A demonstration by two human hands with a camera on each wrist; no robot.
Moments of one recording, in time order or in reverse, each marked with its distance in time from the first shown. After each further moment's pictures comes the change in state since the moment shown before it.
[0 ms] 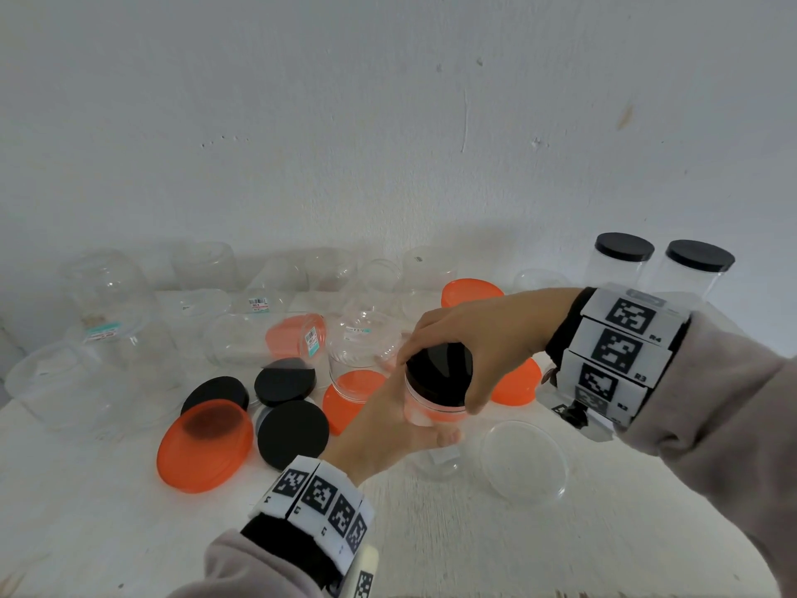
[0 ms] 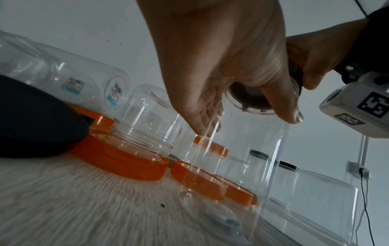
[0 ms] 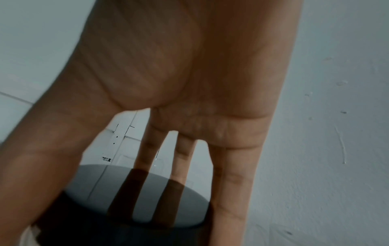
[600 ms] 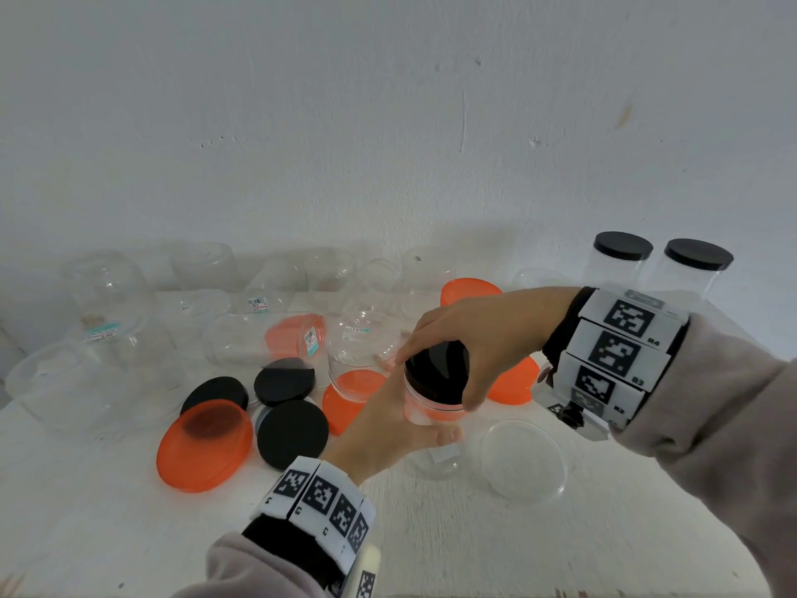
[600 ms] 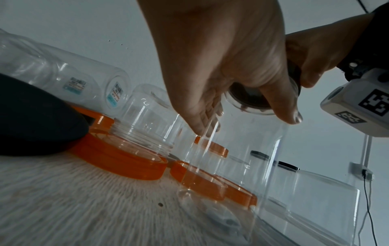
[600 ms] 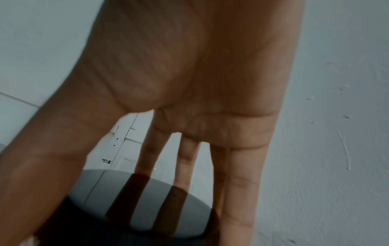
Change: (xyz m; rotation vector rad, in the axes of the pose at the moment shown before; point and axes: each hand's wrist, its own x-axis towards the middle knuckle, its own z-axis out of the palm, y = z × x) left_hand 0.000 0.002 0.003 -0.047 0.016 0.017; right_hand -0.002 -0.004 -0.001 -0.037 0.016 0.002
